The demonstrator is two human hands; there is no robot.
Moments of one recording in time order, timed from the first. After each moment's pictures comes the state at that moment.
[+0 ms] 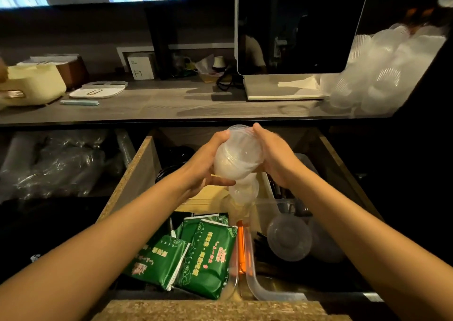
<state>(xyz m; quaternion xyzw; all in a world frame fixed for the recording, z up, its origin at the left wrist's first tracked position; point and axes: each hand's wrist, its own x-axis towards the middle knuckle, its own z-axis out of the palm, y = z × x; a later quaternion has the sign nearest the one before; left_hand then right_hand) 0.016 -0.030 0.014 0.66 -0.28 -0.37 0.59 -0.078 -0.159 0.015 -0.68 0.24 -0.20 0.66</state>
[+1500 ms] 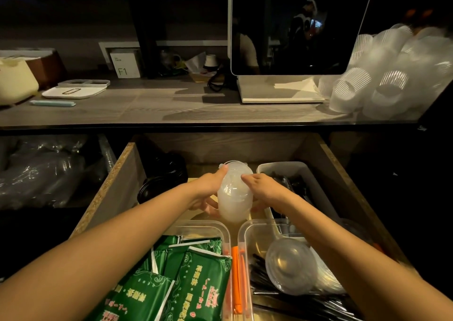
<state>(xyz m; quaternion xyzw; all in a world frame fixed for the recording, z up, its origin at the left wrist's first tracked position) 0.075 -0.096 -0.072 0.79 -0.20 -0.45 0.38 -0.050 -0.207 -0.065 -0.82 0.31 0.02 0.47</state>
